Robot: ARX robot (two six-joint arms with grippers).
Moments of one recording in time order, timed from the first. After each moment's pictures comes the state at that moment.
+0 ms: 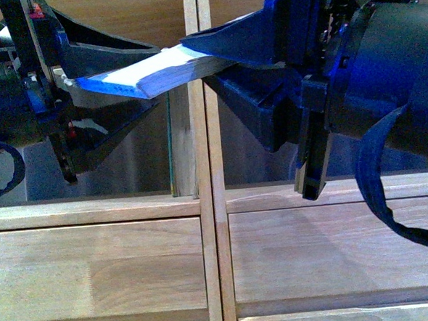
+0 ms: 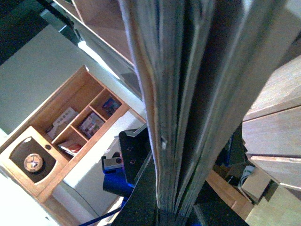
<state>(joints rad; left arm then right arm) -0.16 1.53 1.06 0.97 0.92 -1.06 0.48 1.35 0.79 1.11 -0.43 1.16</state>
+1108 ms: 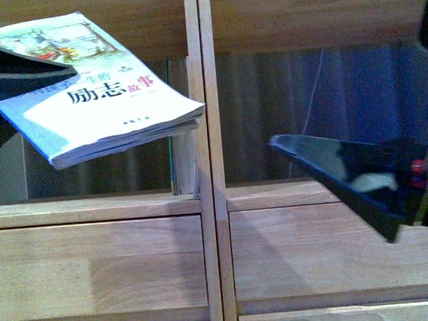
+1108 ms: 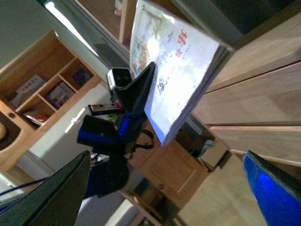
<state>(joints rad) 0.06 1.45 1.00 0.96 0.88 -0.94 0.25 1.09 0.61 0.88 -0.65 1.01</state>
